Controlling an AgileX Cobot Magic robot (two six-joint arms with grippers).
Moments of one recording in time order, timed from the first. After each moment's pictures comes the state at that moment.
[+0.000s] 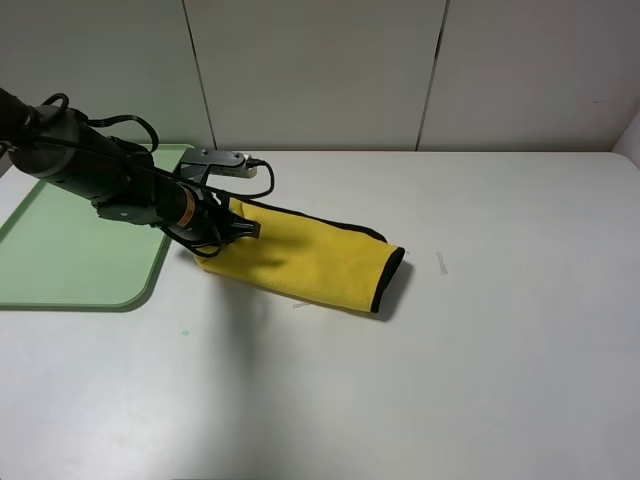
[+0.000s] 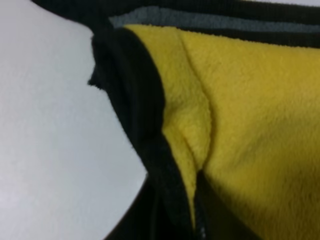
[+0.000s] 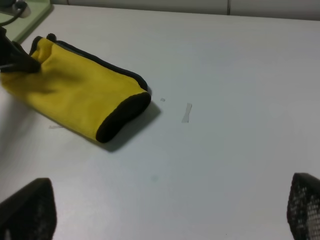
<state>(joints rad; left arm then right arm) -0.40 2.08 -0.97 1.16 -0.15 -1.24 0.38 -0.01 -0.49 0.02 1.03 0.07</state>
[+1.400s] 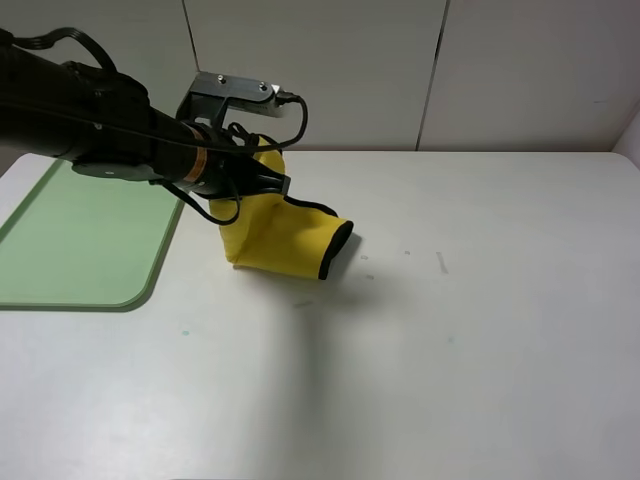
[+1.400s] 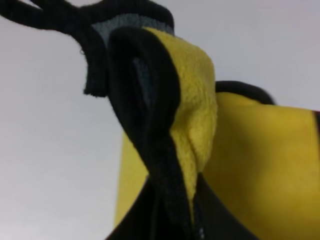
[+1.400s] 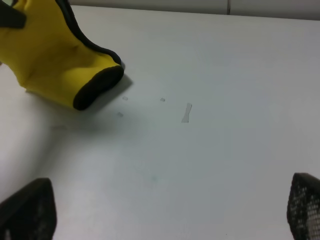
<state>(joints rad) -0.61 1.77 -0.95 1.14 0.02 -1.24 0.38 -0.01 -0.49 0.02 1.03 0.07</state>
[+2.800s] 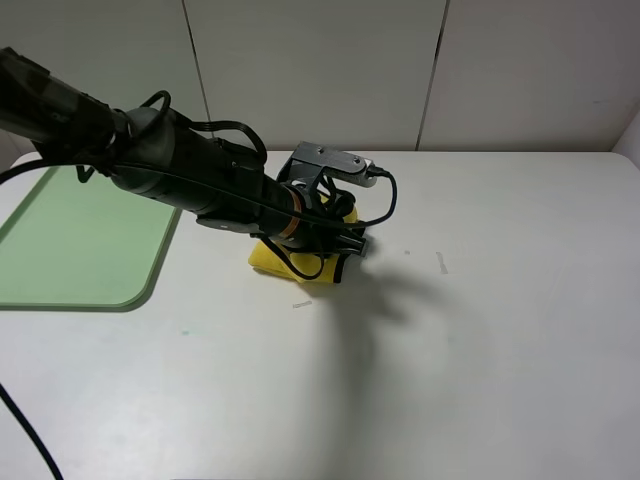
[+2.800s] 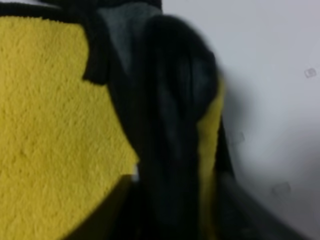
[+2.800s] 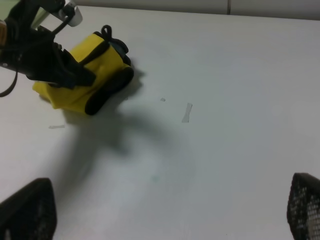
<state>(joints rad) -0.76 2.08 -1.13 1.10 -0.08 -1.24 0.38 -0.01 -0.49 0.02 1.03 0.07</state>
